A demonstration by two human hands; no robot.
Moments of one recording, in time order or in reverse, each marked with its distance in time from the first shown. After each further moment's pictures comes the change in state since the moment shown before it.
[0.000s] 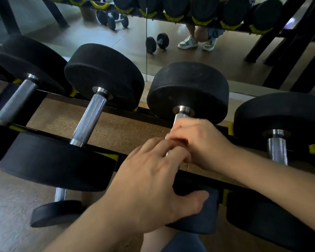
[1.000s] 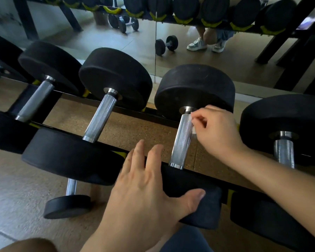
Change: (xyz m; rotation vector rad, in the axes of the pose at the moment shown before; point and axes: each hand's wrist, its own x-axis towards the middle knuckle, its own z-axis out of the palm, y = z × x) left_hand -0.030 0.008 0.021 0.045 0.053 -0.453; right_hand 0.001 0.016 0.004 -0.050 0.402 0.370
